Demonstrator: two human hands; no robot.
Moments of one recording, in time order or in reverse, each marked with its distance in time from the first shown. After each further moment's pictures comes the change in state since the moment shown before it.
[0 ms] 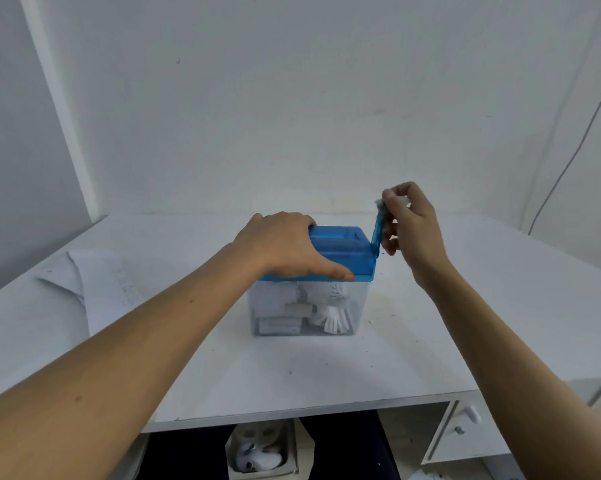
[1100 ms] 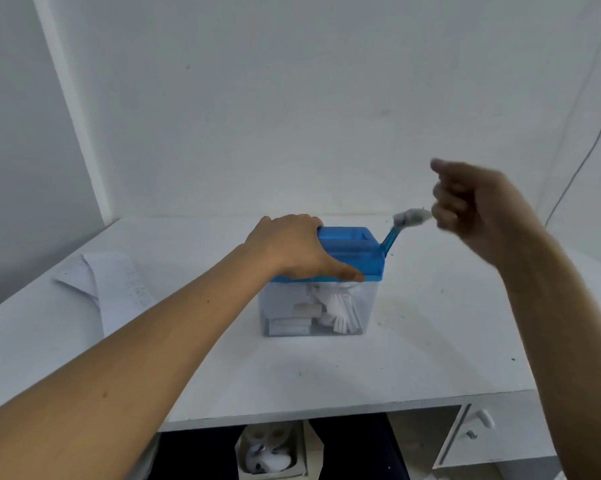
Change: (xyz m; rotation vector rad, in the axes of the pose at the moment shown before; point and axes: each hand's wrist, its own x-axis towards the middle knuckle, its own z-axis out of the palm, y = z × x) left_hand -0.001 0.001 0.000 -0.019 -0.020 -0.051; right_hand 0.004 -0.058 -0.049 0.327 -0.227 0.222
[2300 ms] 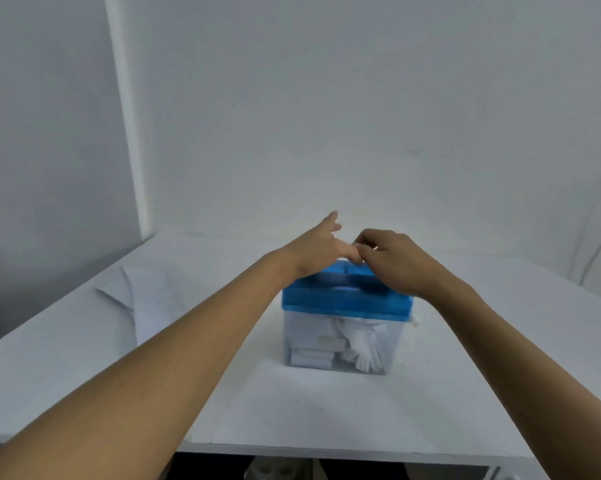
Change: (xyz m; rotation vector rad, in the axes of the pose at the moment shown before) left_hand 0.007 -0.012 -0.027 -0.895 -0.067 -0.041; right_hand 0.041 0.043 0.081 -1.084 -0.214 -0.133
